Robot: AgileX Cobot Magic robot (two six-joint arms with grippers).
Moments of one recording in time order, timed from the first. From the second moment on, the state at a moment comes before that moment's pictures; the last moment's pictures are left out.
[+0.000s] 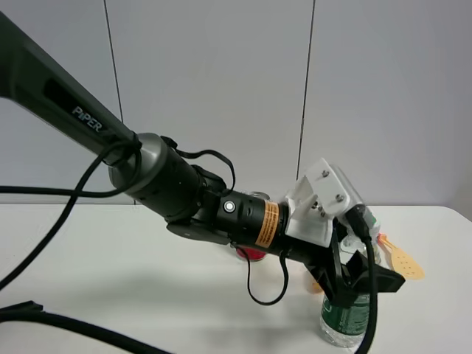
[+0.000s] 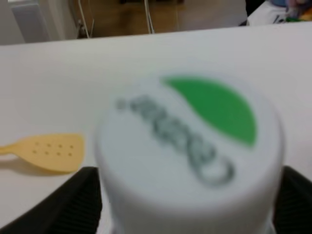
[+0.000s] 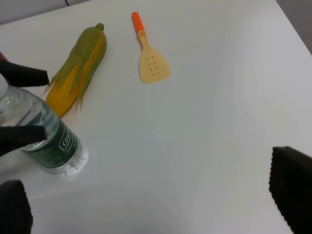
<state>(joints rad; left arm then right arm) -0.75 2.26 -1.36 1.22 -0.90 -0.66 0.03 0.00 -0.50 -0.01 1.06 0.12</state>
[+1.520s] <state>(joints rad) -0.17 1.07 -1.34 0.14 1.21 -0.12 0.03 0.00 -0.50 -0.01 1.06 0.12</state>
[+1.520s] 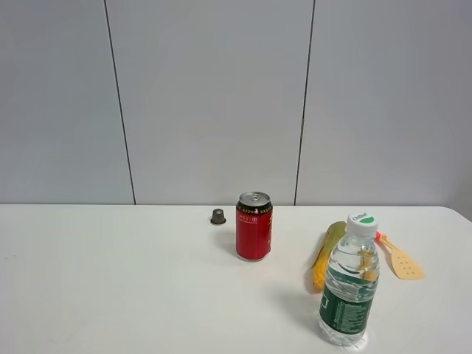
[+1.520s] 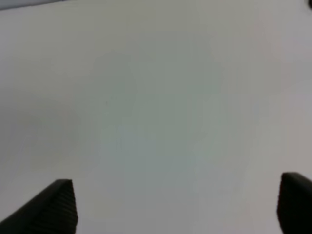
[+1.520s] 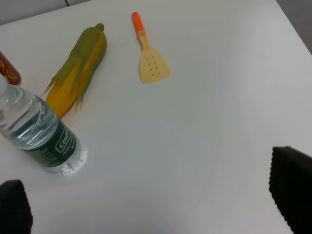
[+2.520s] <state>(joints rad) 0.08 0.08 -0.54 -0.12 1.10 0.09 0.03 0.00 -0.50 -0.01 1.06 0.12</state>
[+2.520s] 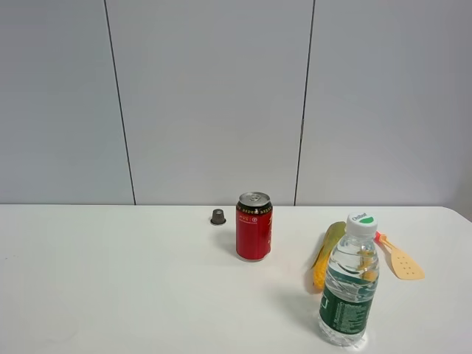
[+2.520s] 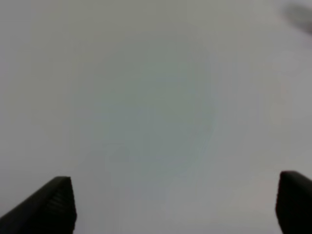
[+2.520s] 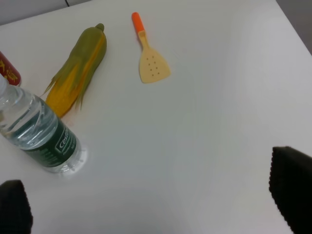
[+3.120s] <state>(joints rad) 0.08 -0.01 -0.51 -0.12 1.06 0.10 0.03 0.00 -0.50 -0.01 1.06 0.12</state>
